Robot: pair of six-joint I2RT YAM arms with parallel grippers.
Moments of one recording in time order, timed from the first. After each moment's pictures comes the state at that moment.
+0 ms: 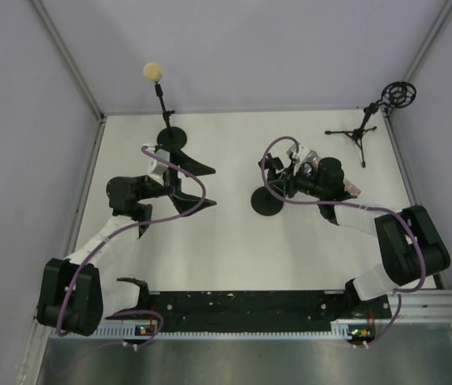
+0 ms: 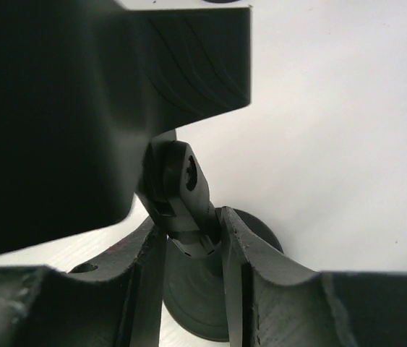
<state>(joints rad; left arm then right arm) -0.22 1.19 0.61 1.20 1.24 -0.62 0.31 1.51 0.64 0.62 -0.67 0.01</state>
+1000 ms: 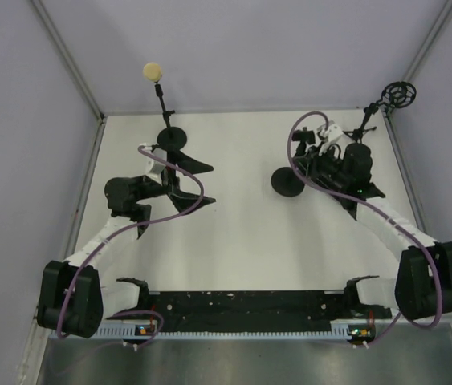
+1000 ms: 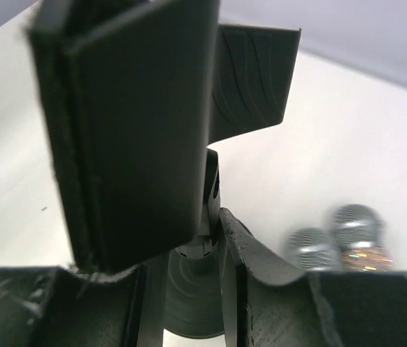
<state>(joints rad) -0.20 1.17 0.61 1.19 1.21 -0.62 0.21 1.29 0.73 0.35 -0.50 0.01</state>
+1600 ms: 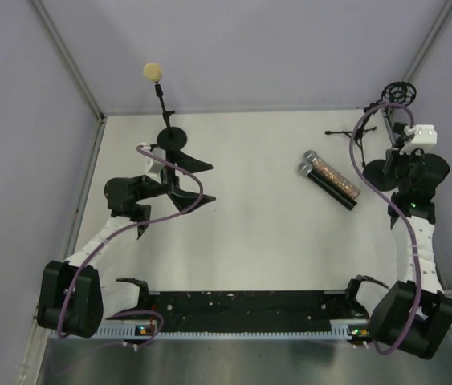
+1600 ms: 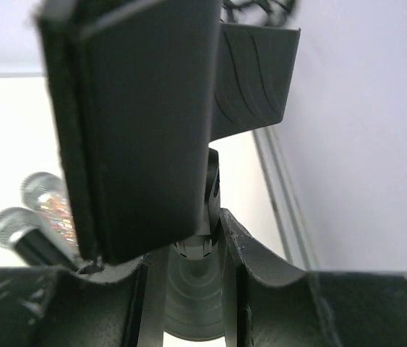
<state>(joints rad) -0.20 1.17 0.61 1.20 1.19 -0.62 -0.33 1.02 0.76 0.15 -0.23 -0.13</state>
